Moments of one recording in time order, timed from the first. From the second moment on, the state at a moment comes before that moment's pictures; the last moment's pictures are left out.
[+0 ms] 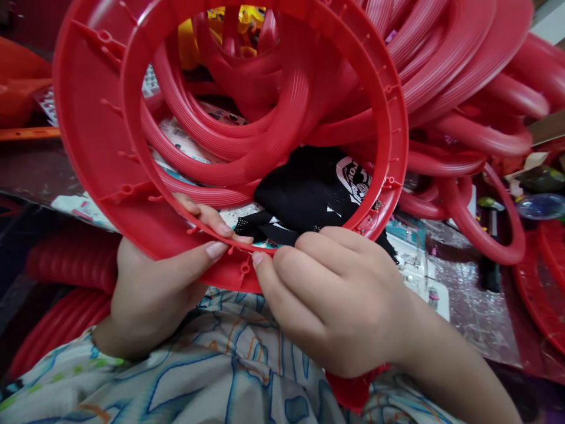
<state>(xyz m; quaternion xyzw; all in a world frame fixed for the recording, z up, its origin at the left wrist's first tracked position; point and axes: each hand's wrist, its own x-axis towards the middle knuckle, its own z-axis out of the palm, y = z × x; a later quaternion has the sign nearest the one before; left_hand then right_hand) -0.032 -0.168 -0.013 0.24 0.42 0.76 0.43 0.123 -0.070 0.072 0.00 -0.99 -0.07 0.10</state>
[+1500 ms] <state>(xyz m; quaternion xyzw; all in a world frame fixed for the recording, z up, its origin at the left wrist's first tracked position) -0.027 -0.166 -0.004 0.19 0.43 0.78 0.41 0.142 -0.078 0.061 -0.04 -0.98 -0.11 0.19</state>
